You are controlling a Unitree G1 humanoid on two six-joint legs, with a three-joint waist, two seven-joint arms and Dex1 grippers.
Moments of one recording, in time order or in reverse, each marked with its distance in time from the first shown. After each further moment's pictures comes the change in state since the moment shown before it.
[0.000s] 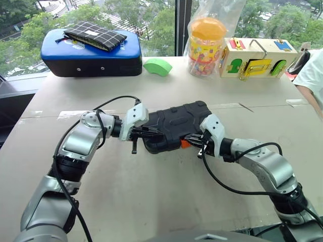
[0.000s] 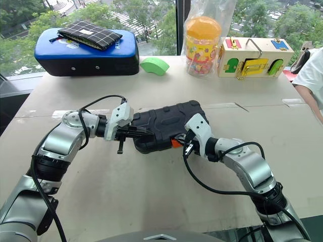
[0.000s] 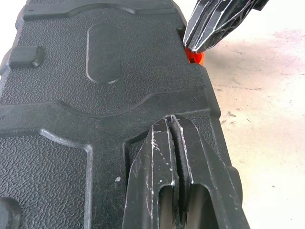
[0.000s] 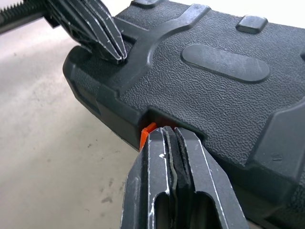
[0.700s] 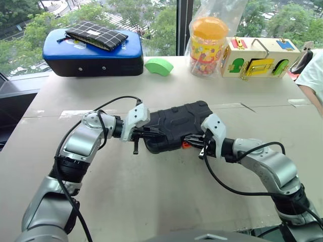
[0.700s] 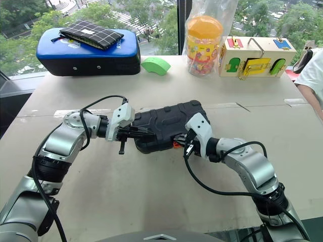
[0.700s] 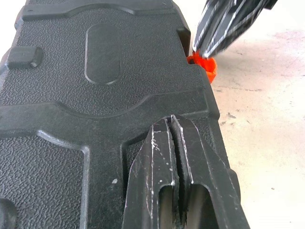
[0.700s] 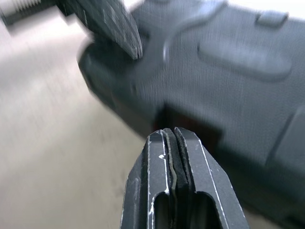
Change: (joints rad) left arm 0.006 -0.010 0.000 -0.020 0.000 0.010 0.013; right arm 0.005 0.013 -0.066 -0.045 0.061 0.058 0.021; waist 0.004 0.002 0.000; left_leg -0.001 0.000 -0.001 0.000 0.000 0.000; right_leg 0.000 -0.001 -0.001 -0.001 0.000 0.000
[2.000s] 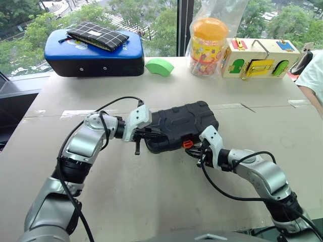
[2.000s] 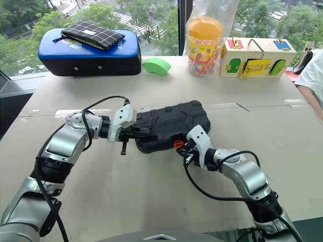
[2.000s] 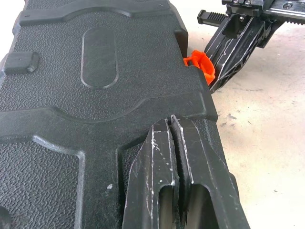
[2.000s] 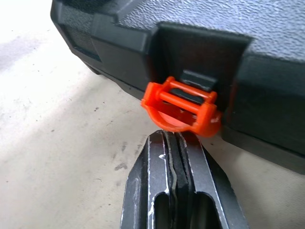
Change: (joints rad) left arm 0.015 -0.021 -0.001 -0.002 0.024 -0.023 0.009; right arm 0.093 0.049 0.064 0.122 -0.048 -0.047 -0.017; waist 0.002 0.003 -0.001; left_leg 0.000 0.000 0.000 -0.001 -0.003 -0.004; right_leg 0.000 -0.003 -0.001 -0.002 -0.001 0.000
